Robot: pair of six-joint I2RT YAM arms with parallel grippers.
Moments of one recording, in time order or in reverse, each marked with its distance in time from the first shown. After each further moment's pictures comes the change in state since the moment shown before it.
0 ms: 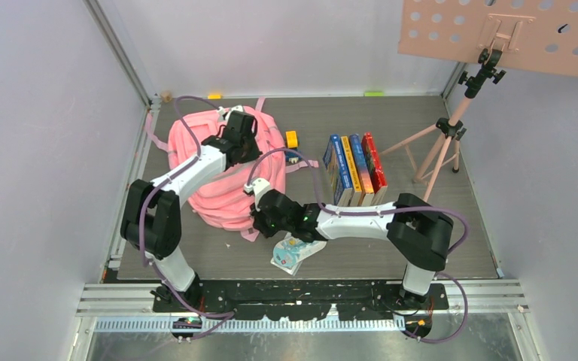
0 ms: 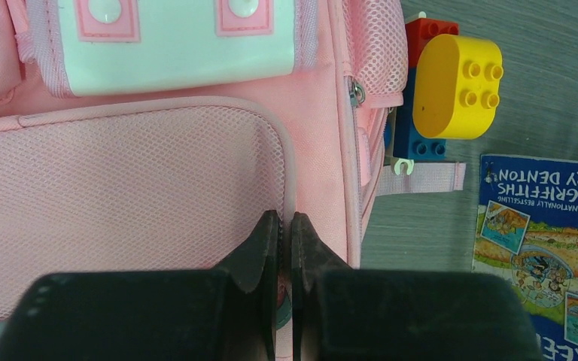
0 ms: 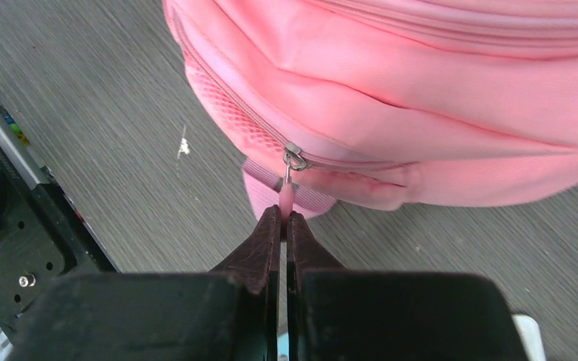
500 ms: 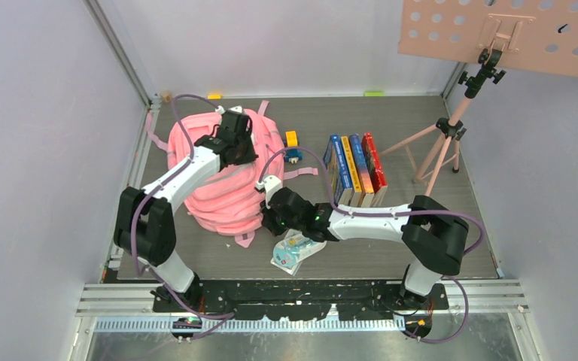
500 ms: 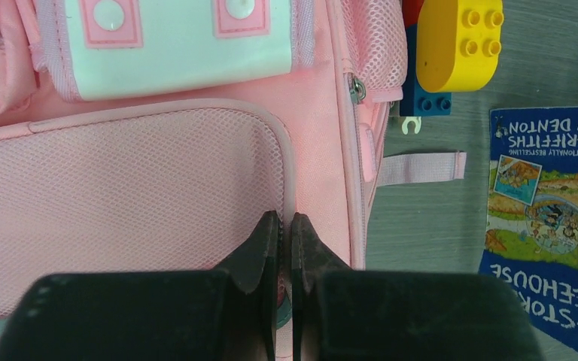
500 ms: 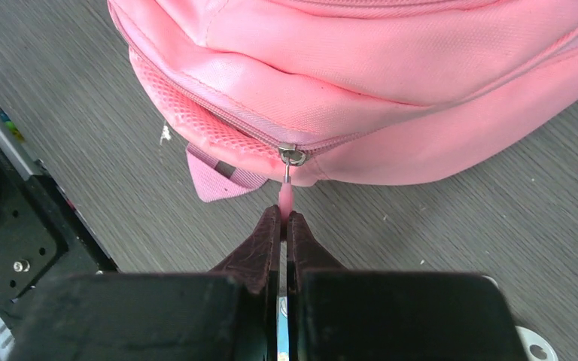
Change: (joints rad) left arm 0.020 -0.077 -0.010 -0.090 0.067 0.098; right arm -0.023 -0.077 -0.072 0.027 -0.002 0.014
